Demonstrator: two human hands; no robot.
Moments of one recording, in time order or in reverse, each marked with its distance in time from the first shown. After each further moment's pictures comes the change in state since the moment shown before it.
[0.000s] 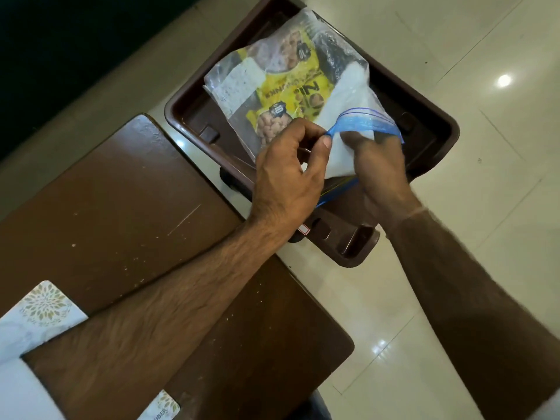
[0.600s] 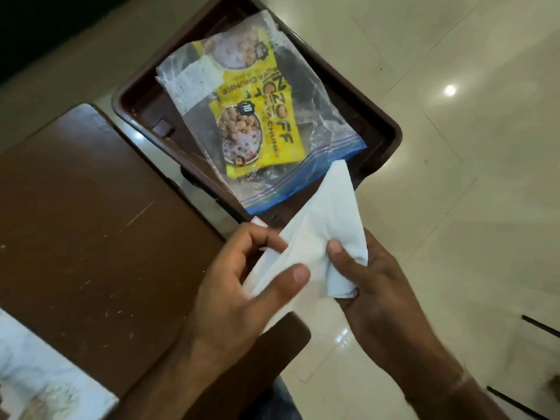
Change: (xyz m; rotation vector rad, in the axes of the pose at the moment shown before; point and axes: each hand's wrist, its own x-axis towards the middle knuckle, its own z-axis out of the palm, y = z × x) left_hand -0.120 0.042 -0.052 -0.346 -0.352 -0.435; right_hand -0.141 0.022 -0.090 0.257 -0.262 0.255
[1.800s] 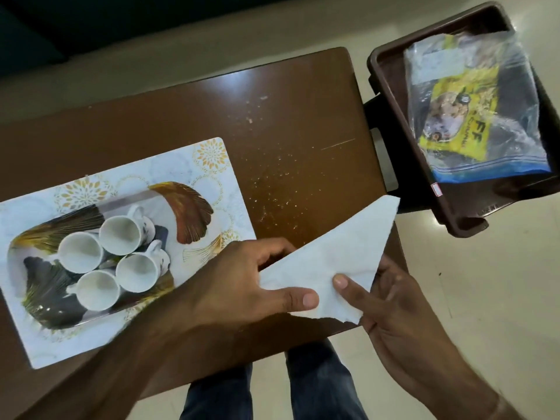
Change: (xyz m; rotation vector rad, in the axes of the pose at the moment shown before) left_hand -0.211 -0.065 -0.184 0.275 -0.029 -0.189; right_hand -0.133 0.116 0.150 -0.386 -0.374 0.167
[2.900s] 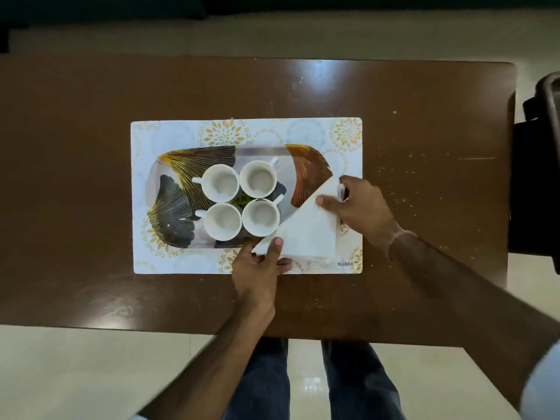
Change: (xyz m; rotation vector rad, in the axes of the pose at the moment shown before) left_hand -0.043 -0.185 0.052 -1.174 1.183 -0.363; right_hand 0.163 0.051 0.159 -1.143 -0.163 -0.350
